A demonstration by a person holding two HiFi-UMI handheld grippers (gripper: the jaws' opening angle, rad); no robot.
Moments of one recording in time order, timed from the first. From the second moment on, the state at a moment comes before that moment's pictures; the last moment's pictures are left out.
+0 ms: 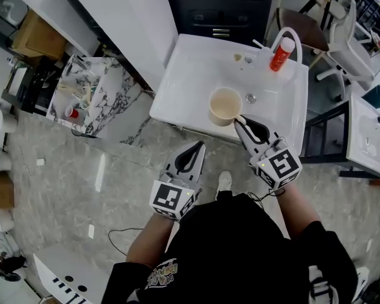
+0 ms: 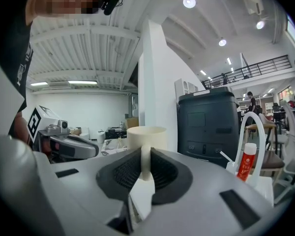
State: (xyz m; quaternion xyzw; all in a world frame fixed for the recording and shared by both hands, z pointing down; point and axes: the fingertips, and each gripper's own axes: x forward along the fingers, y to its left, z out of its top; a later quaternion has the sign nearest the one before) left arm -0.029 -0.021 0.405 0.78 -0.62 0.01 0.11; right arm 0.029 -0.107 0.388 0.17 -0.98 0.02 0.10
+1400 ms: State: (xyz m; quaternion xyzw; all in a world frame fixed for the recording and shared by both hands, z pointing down) left arm -0.052 -0.146 0.413 0.80 -0.59 0.02 0.10; right arm -0.020 -0.233 0.410 0.20 -0.98 0.03 0.09
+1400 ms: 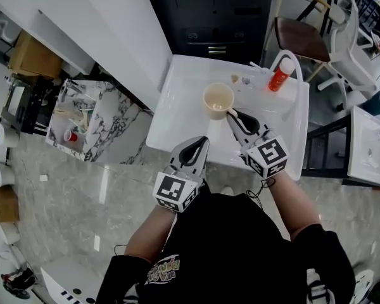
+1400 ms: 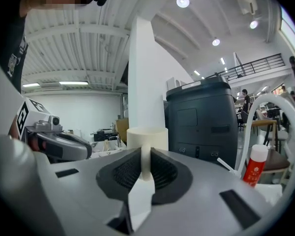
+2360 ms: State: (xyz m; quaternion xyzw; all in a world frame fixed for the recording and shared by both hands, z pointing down) left arm -0.152 -0.244 0.465 0.83 -0.54 0.04 0.15; right arm -0.111 -0.369 0.488 0.27 -0.95 0.04 0.13
